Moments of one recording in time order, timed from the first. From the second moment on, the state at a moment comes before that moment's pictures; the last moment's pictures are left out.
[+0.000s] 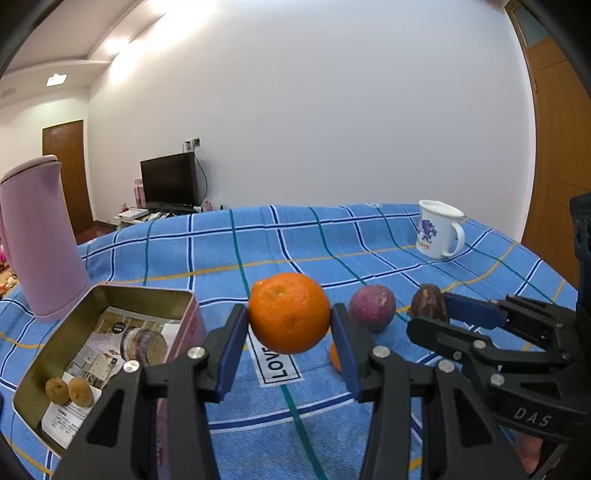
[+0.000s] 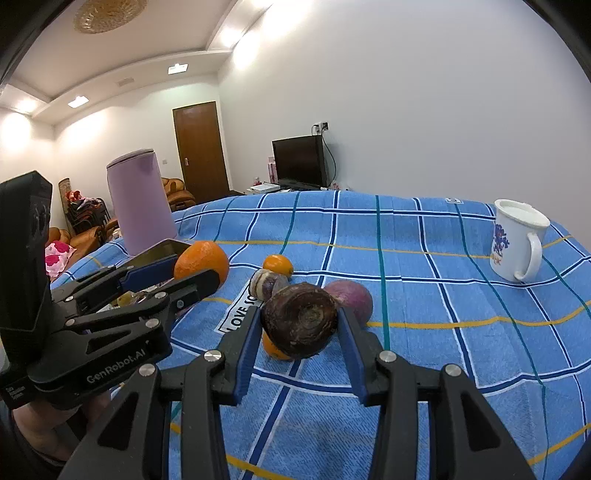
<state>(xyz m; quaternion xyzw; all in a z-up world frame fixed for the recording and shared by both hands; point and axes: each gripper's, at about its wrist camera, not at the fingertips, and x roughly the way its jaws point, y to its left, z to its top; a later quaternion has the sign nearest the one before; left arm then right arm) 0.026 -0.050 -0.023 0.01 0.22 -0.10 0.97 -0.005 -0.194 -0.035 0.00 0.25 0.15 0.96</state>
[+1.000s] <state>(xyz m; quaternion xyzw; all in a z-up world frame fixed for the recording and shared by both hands) 0.006 -0.039 -0.018 0.02 0.19 -0.06 0.98 -0.019 -0.181 -0.029 -0.02 0.21 0.16 0.96</state>
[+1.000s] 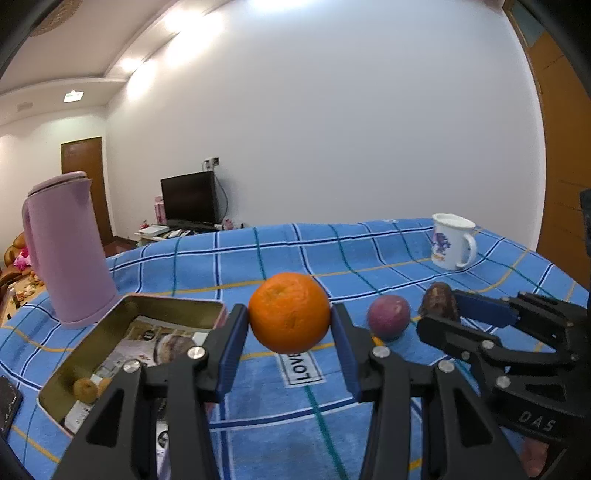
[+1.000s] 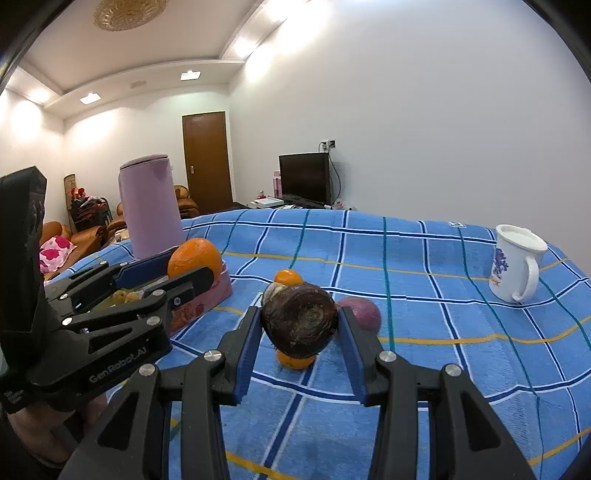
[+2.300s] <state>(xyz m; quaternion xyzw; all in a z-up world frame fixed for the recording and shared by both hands) 0.002 0.055 -0.018 0.02 0.24 0.07 0.97 0.006 -0.077 0.000 -0.06 0.21 0.28 0.94</state>
